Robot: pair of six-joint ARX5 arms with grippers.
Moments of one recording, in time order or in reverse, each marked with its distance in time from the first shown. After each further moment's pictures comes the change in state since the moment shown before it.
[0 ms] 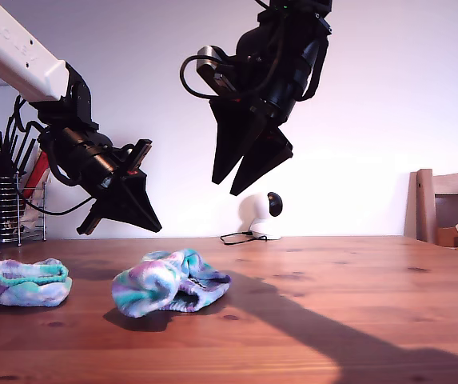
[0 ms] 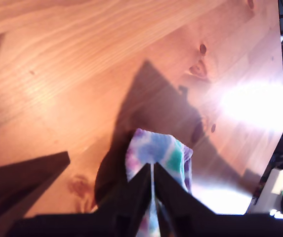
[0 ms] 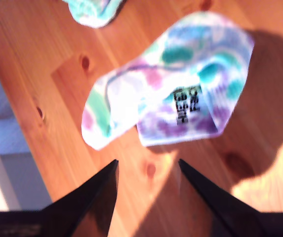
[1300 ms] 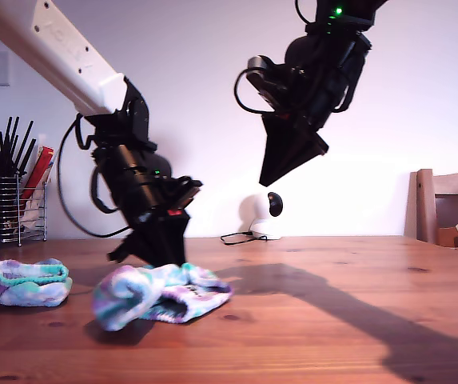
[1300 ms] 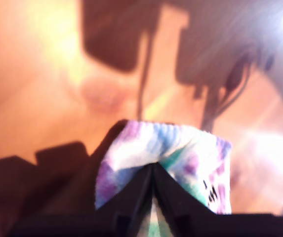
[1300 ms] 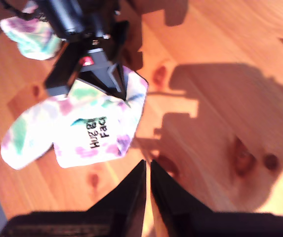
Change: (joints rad) left arm -0.203 -0.034 -0.196 0.087 -0.248 0.044; right arm -0.163 0.002 0.000 0.073 -0.022 -0.024
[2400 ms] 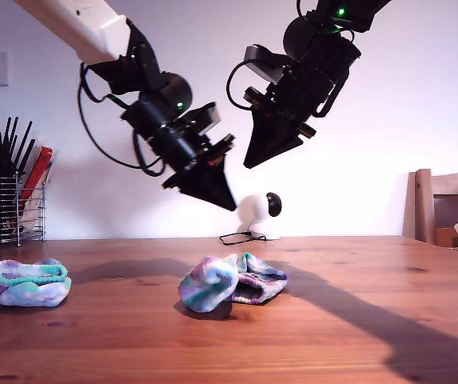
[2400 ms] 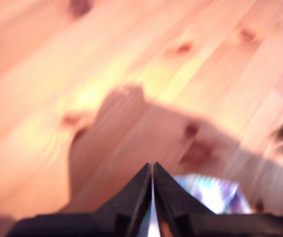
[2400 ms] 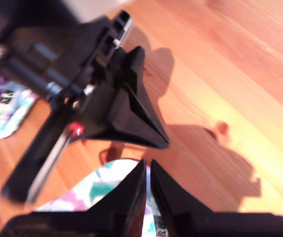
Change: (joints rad) left arm -0.050 -0.142 -0.019 0.550 -0.060 -0.014; right arm -0.006 0.000 0.000 0.331 0.048 0.099
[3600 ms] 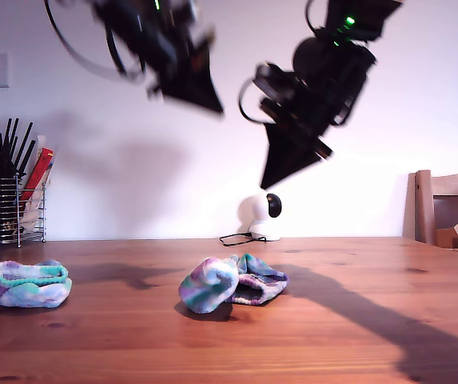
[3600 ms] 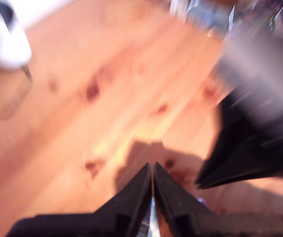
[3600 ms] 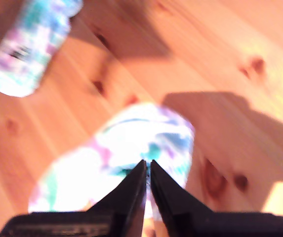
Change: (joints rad) left arm 0.012 -0.301 0.001 -0.105 -0.025 0.045; right arm -0.030 -0.093 -0.231 -0.031 -0.028 -0.002
